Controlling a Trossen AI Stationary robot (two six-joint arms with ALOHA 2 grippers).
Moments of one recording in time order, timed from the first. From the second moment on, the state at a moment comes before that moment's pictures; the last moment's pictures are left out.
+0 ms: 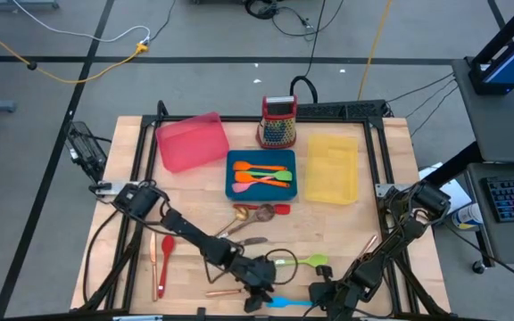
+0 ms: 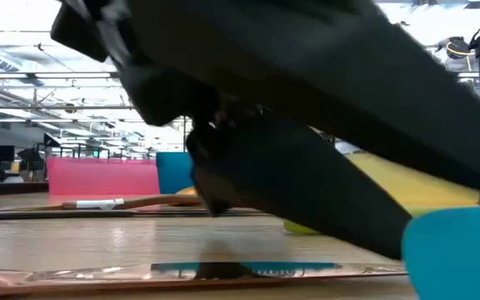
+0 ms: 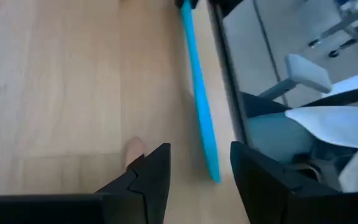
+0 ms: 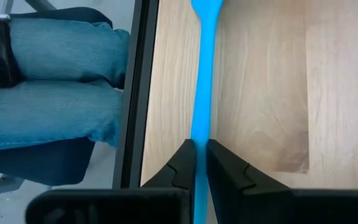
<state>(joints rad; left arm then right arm) -0.49 2.21 1.36 0.23 0.16 -0.63 0.89 1.90 1.00 -0.15 0.23 0.82</state>
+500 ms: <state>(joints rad) -0.52 2.25 1.42 0.21 0.15 -0.65 0.90 1.90 1.00 -0.14 0.30 0.79</state>
